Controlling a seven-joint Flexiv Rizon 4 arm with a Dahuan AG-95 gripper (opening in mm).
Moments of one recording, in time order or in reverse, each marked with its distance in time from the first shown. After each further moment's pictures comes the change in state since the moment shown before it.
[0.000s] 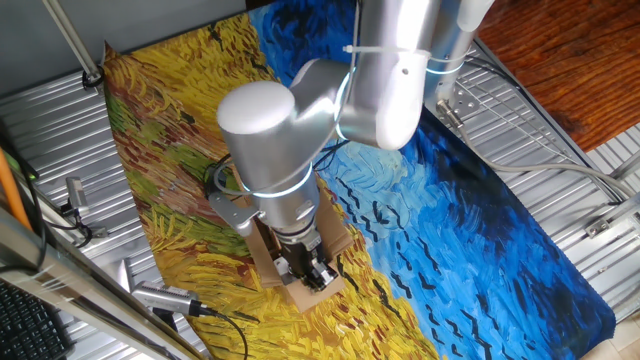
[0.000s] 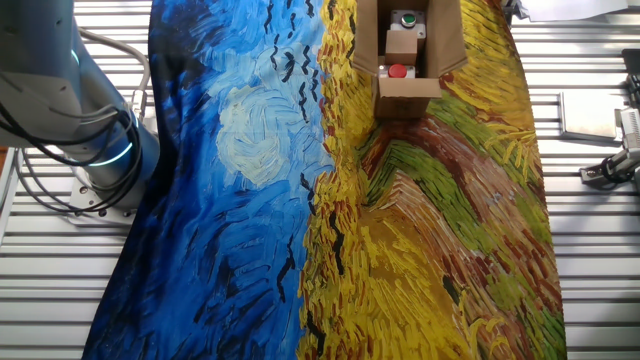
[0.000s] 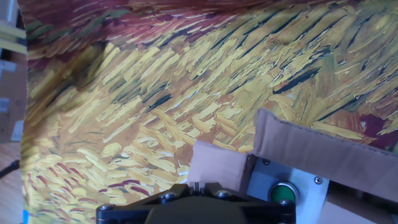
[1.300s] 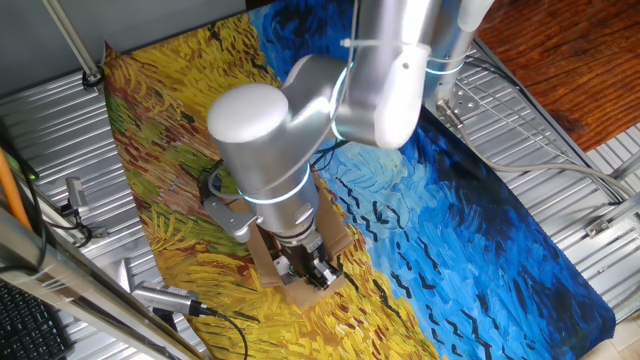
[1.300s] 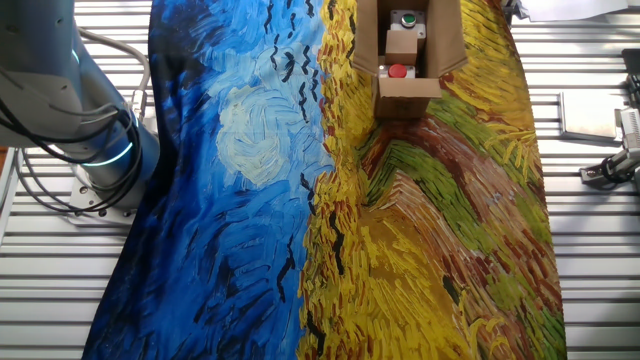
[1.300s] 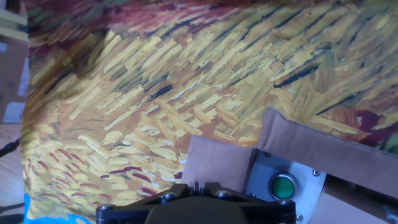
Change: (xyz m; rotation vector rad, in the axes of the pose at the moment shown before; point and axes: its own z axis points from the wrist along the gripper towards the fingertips) arm 0.005 0.005 -0.019 0.030 0.056 -0.015
